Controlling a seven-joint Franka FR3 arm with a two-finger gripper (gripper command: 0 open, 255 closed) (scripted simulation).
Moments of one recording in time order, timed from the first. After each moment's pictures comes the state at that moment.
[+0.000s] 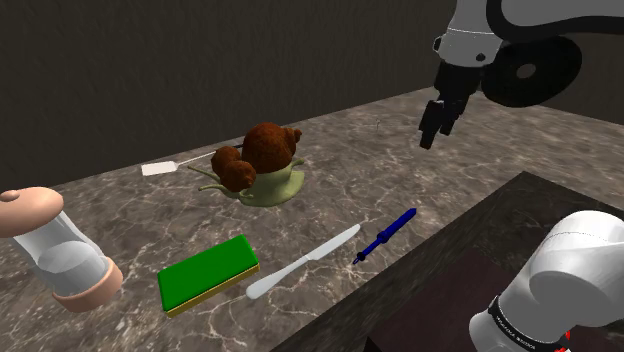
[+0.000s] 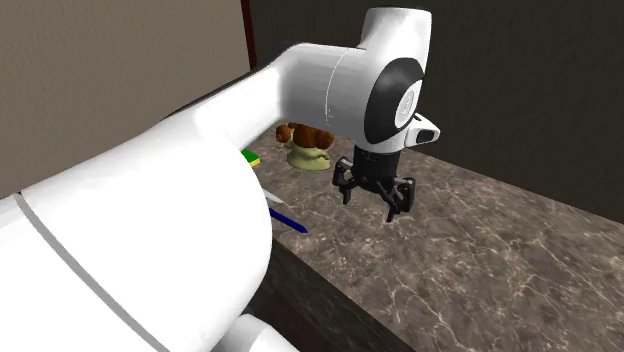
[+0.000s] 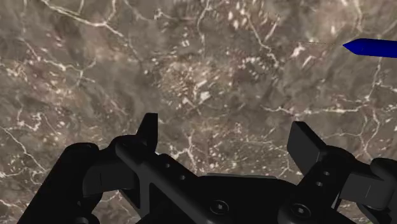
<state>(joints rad) -0.02 -0.82 0.04 -2.33 0.02 1.56 -0.04</state>
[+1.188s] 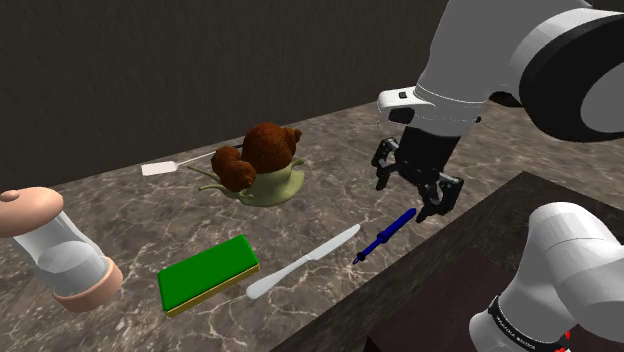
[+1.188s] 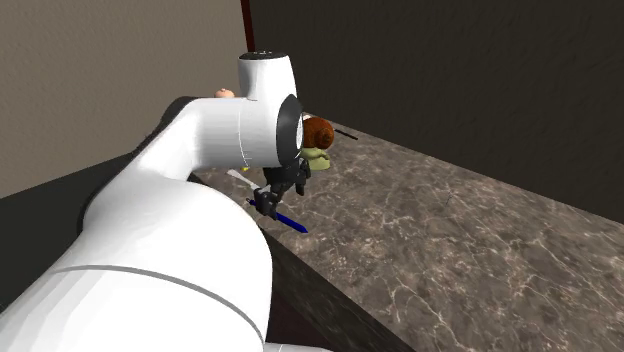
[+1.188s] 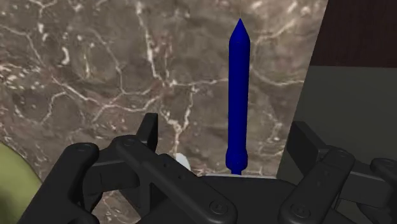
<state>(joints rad) 0.53 -0.86 0.10 -2.50 0.04 1.77 -0.91</state>
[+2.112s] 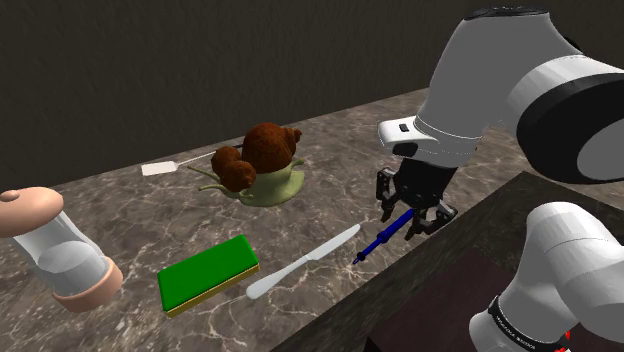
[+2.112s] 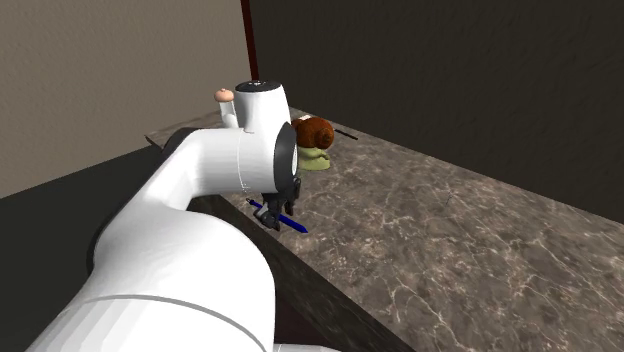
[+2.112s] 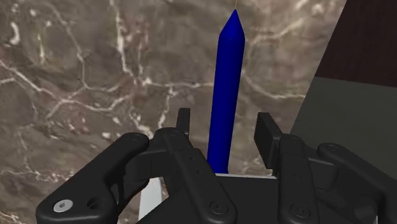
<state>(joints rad) 0.58 -0.90 0.10 -2.63 0.05 1.86 -0.98</state>
